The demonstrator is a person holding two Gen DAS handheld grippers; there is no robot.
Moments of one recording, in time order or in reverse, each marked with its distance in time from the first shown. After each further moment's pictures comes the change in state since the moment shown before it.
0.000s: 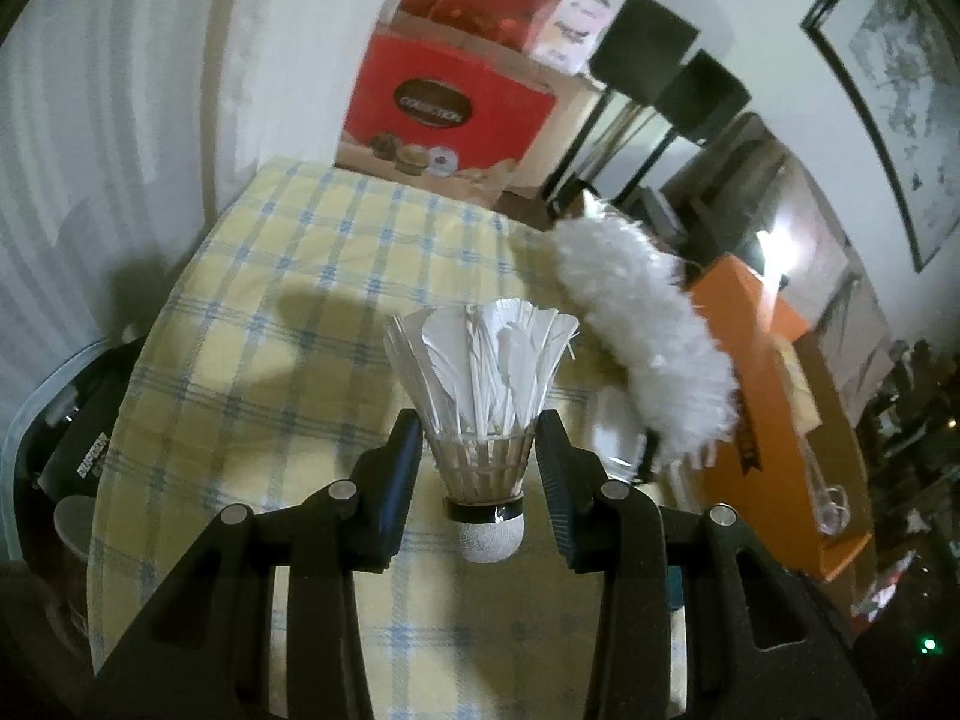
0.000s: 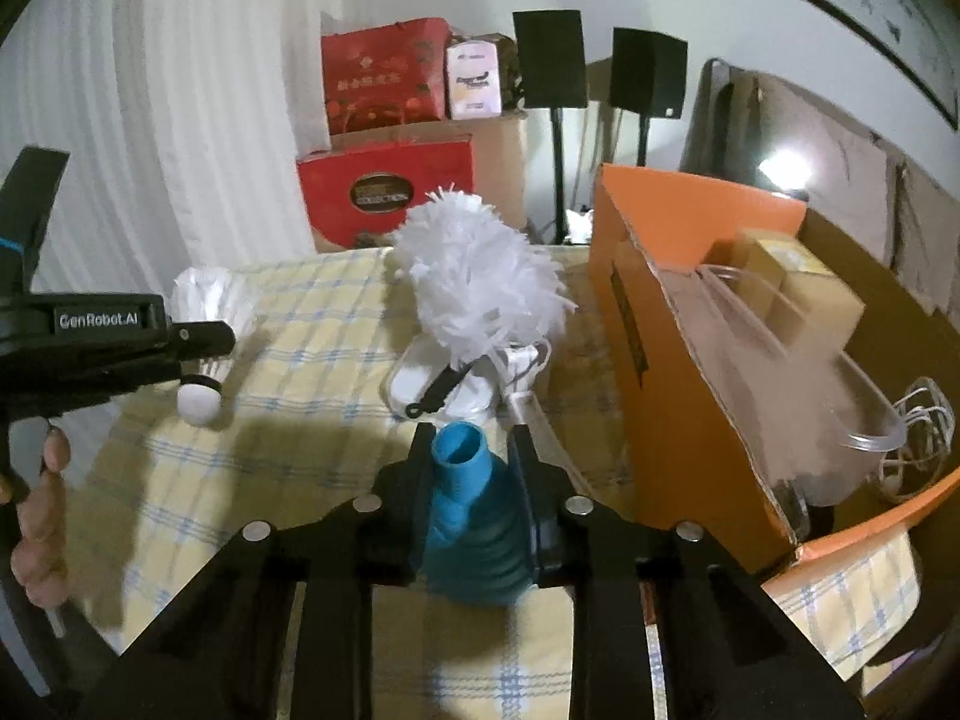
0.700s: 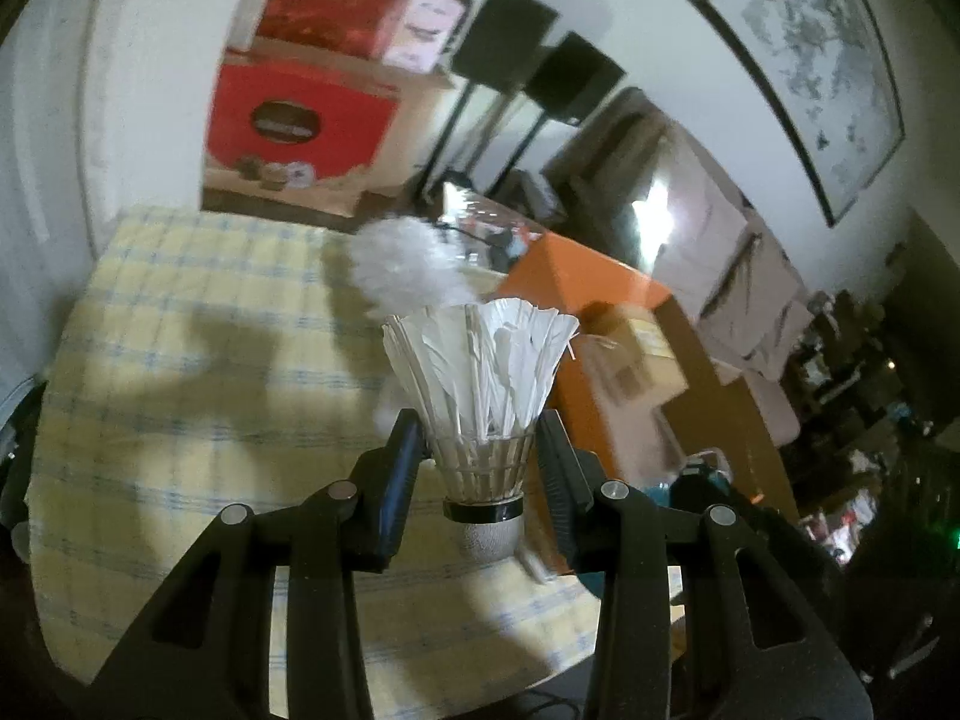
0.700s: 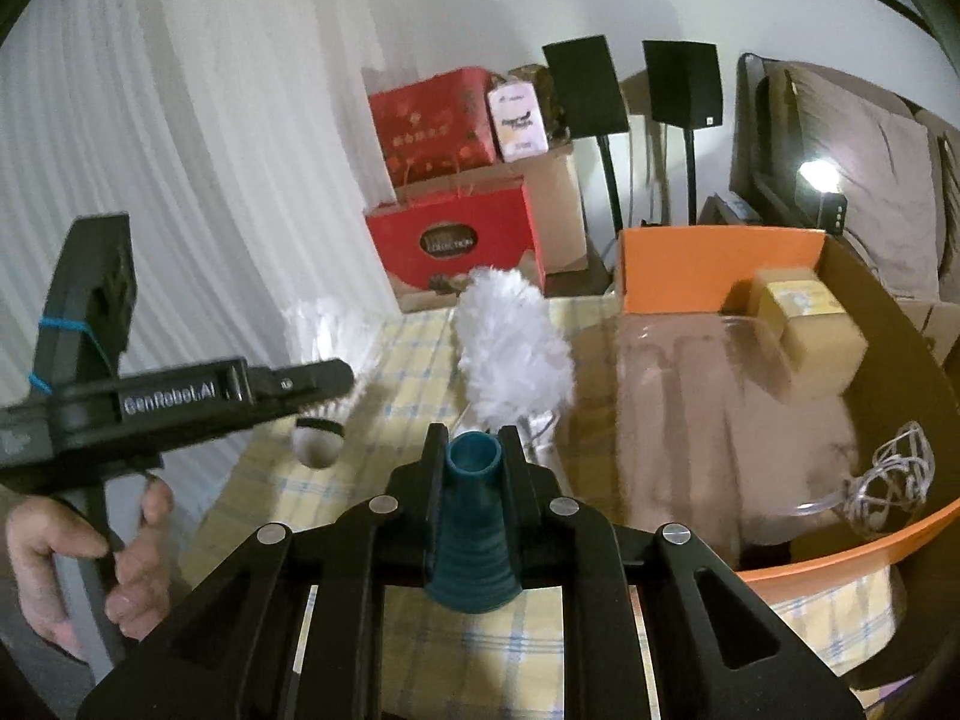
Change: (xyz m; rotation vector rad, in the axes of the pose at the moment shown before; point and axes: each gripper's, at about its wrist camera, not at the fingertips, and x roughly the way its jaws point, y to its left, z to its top) left arm -0.038 -0.099 -0.003 0.119 0.030 -0.208; right arm -0.079 -0.044 0.046 0.066 -0.035 0.208
